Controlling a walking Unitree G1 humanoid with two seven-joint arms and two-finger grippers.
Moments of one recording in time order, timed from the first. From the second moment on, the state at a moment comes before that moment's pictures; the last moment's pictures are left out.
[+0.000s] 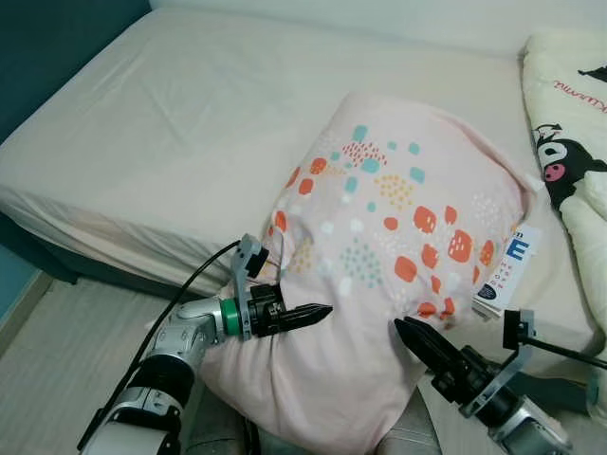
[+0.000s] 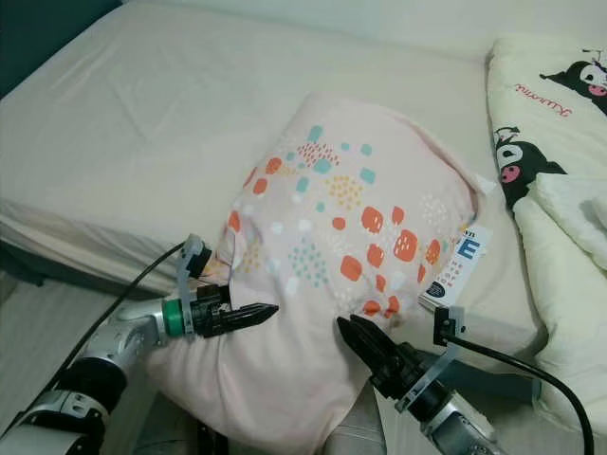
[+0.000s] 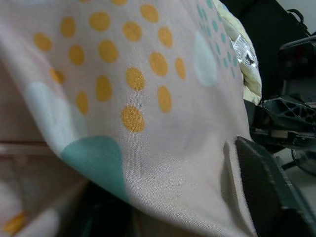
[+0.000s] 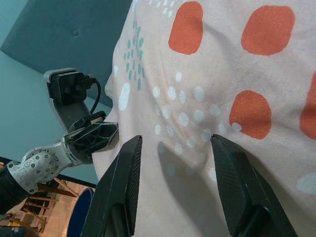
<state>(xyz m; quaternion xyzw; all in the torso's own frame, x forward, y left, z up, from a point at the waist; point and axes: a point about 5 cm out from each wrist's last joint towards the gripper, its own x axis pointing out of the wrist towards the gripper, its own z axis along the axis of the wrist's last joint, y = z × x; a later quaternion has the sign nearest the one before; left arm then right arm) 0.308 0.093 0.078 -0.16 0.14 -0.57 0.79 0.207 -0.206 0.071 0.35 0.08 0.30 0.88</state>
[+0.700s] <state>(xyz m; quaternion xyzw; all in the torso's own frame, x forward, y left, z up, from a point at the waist) 0.303 0.085 0.080 -0.16 0.11 -0.57 0.80 0.217 -0.203 0.077 0.34 0.07 0.31 0.88</state>
